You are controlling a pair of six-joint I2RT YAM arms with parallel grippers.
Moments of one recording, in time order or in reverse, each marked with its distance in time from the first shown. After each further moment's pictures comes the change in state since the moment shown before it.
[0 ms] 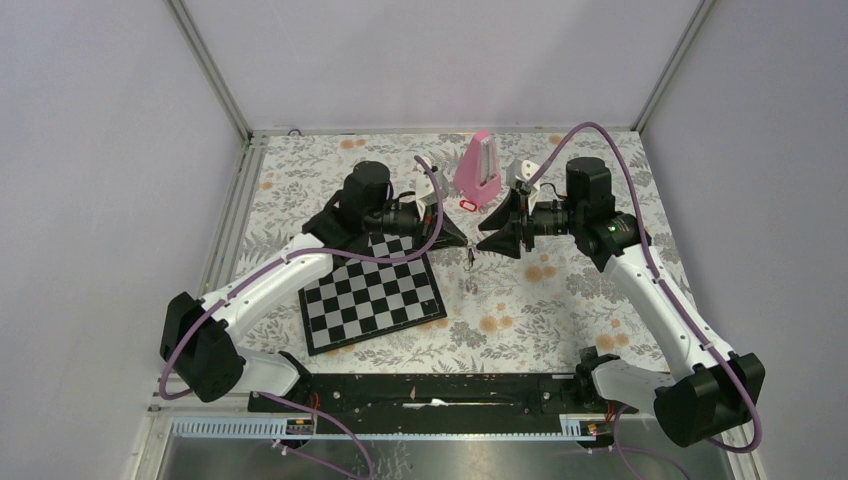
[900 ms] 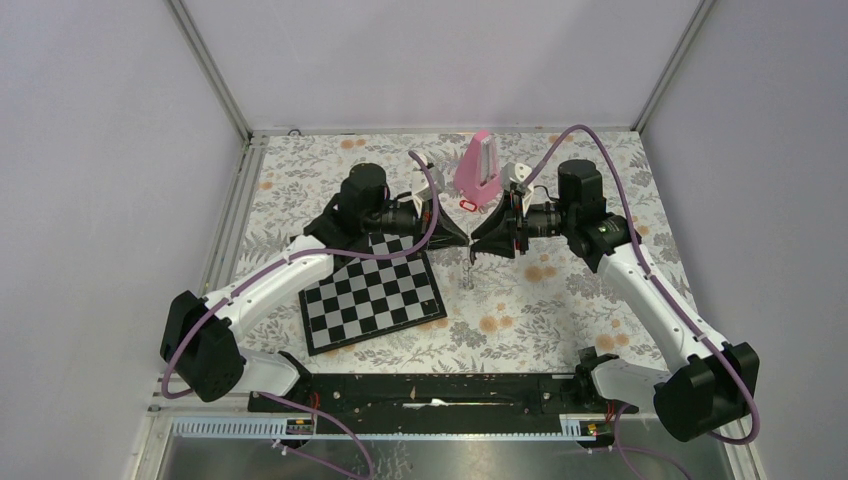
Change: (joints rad) left arm 0.011 0.002 -0.048 0.133 0.034 -0.134; right arm 0.029 0.027 -0.043 0.095 -0.052 0.068
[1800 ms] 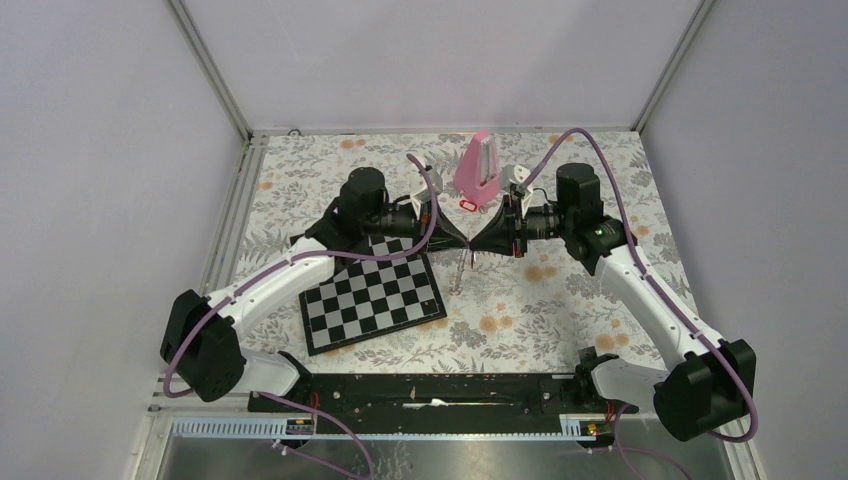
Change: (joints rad) left arm 0.009 0.000 -0.046 0.070 0.013 -0.036; right arm 0.000 0.001 -0.048 0.076 -0.027 0.058
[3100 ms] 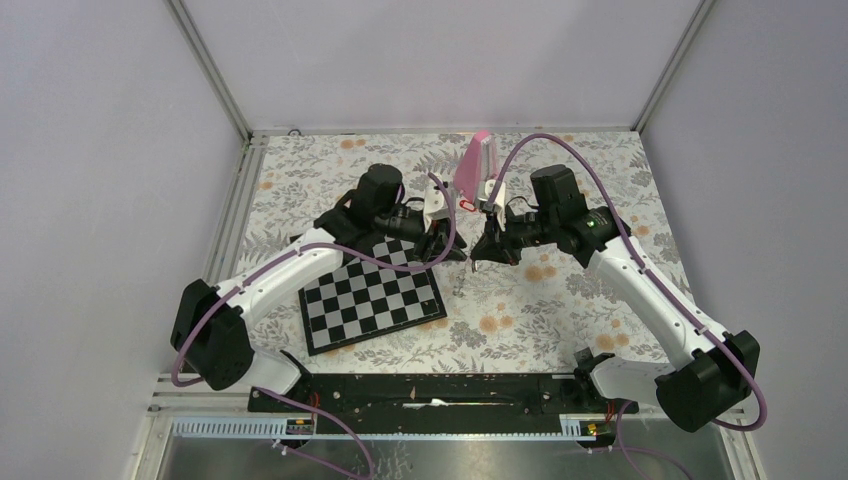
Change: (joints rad) left arm -0.026 0.073 0.099 -0.296 0.010 0.401; right arm 0.132 0.044 0.163 -0.431 0.342 -0.291
